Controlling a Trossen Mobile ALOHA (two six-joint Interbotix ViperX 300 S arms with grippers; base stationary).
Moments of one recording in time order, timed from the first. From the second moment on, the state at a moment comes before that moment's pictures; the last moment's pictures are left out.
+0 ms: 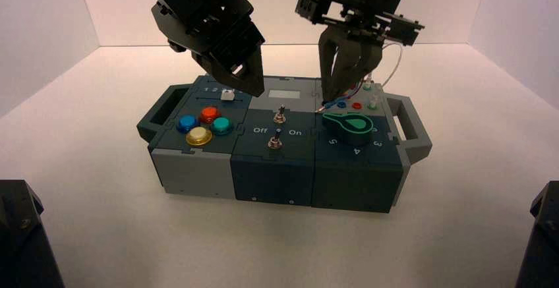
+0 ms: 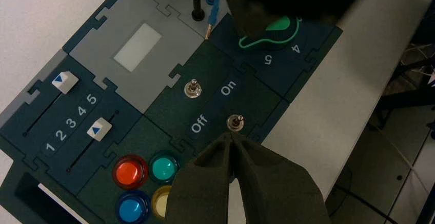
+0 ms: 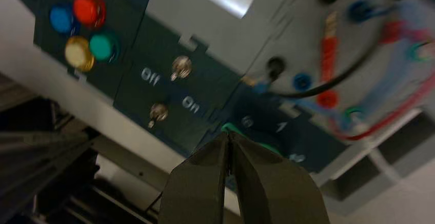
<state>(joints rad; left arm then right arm) -1.01 -0.35 1.00 -0.04 0.38 0.03 0.66 -0.07 0.74 0.37 0.83 0.02</state>
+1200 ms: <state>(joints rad) -1.01 -0.35 1.00 -0.04 0.38 0.03 0.70 0.01 0.77 0.40 0.75 0.02</state>
